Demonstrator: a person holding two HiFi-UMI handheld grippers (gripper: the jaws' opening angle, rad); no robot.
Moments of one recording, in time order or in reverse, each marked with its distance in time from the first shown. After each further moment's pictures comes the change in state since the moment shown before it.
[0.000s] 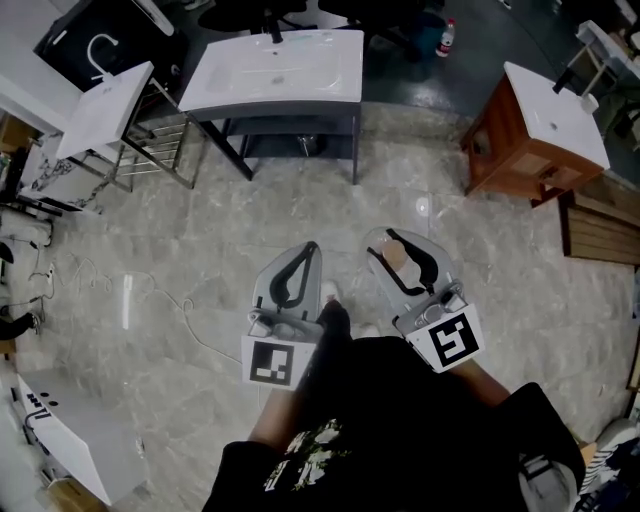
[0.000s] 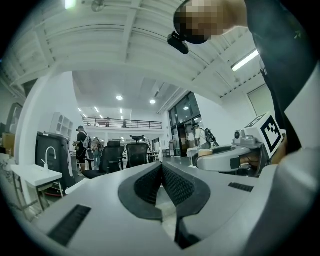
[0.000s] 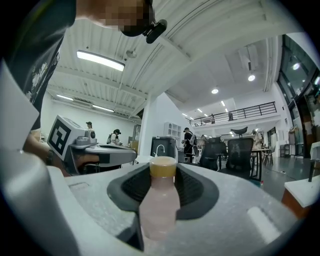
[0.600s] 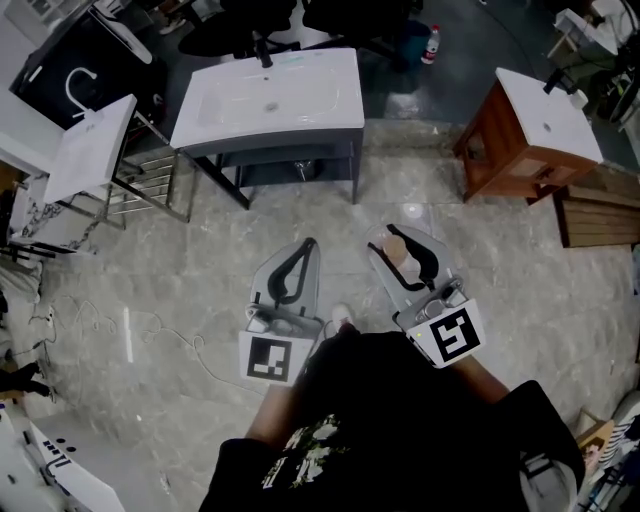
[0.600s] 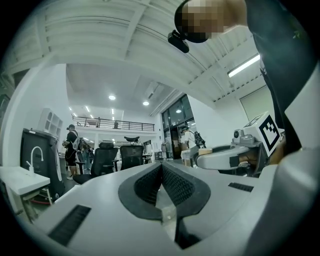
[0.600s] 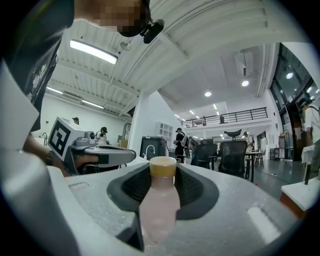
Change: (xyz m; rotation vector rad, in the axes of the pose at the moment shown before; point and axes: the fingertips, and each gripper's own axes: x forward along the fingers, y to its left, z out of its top) left arm 0.070 0.124 0.006 0.006 -0.026 -0.115; right arm 0.129 -0.032 0.014 -0.005 -0.002 -0.116
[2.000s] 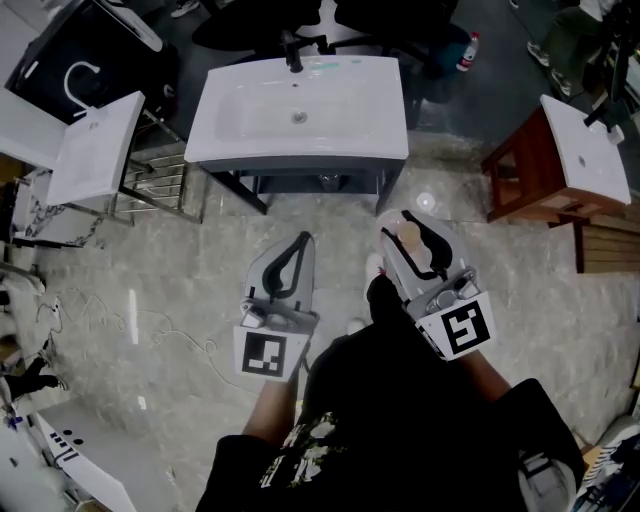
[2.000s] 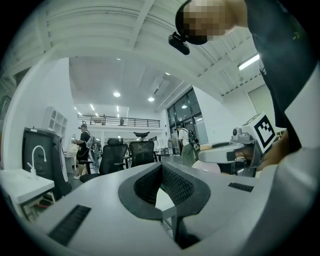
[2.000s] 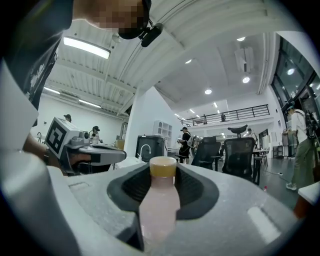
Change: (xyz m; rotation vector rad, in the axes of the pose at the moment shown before) left arm 0.121 0.188 -0.032 0.013 0.046 0.058; right arm 0.210 -0.094 -0.023 0.002 -0.007 0.008
